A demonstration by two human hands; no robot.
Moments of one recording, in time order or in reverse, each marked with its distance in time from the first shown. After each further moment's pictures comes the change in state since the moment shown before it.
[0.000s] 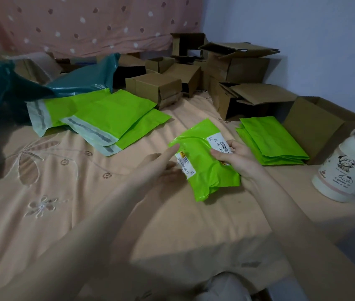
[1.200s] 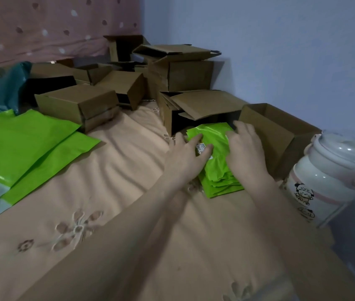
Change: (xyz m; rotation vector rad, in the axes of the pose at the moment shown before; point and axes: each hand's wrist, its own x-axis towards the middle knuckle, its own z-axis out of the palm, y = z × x) left_hand 0.157 0.025 0.204 0.931 0.104 0.654; right_hand 0.091 -0.016 -0.139 -1.404 0.464 -0.378
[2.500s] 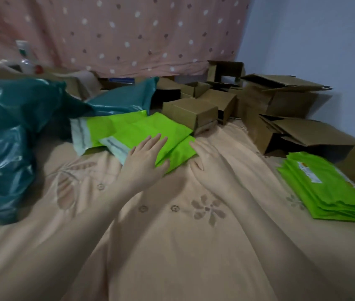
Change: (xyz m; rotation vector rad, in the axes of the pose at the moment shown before) left_hand -0.133 -0.195 -0.237 0.335 0.126 -0.123; right_hand -0.037 -0.264 0.018 0.422 -0.175 -0.541
